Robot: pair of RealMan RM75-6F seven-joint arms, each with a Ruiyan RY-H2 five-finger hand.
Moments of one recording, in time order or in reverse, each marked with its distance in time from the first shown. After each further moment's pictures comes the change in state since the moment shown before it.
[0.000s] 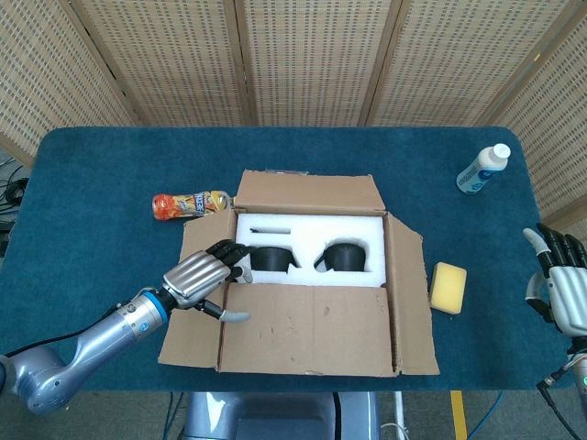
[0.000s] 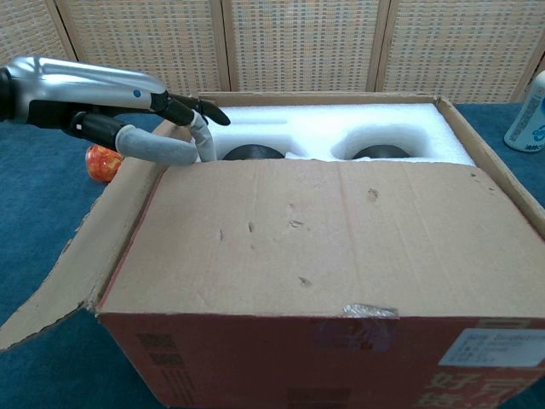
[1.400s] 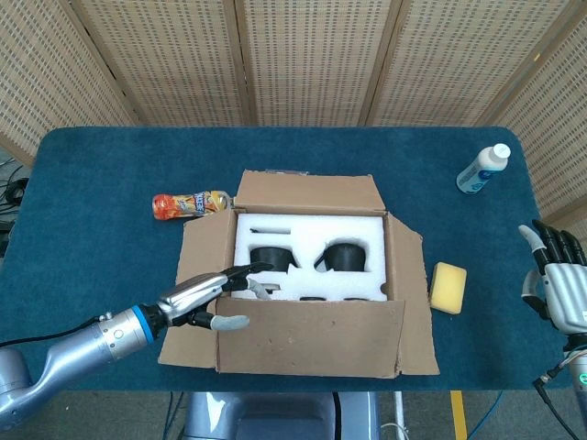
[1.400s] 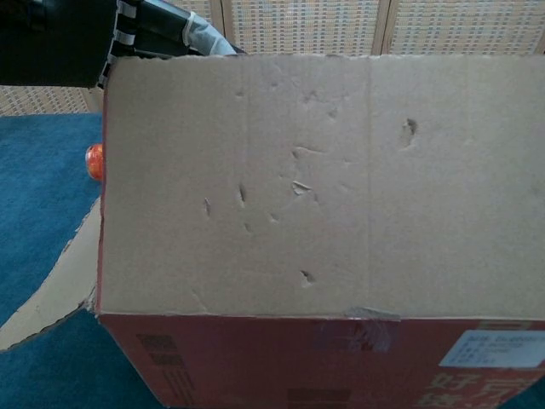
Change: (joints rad) left arm 0.052 0.232 -0.078 -0.143 0.433 -0.059 -1.131; right arm 0.012 0.000 0.010 -0.018 -0.003 -0.001 -0.027
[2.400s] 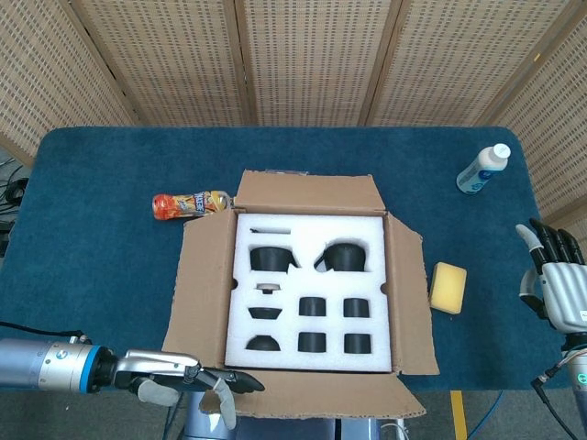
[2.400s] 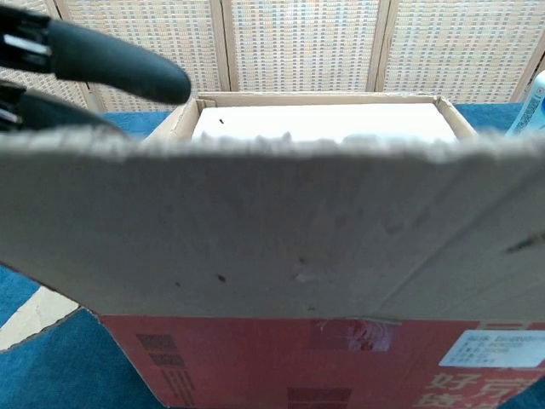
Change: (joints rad) left arm -0.301 0.059 0.527 0.353 0.842 0.753 -1.116; right arm 0.003 -0.002 0.000 -0.003 -0.010 0.006 -0.001
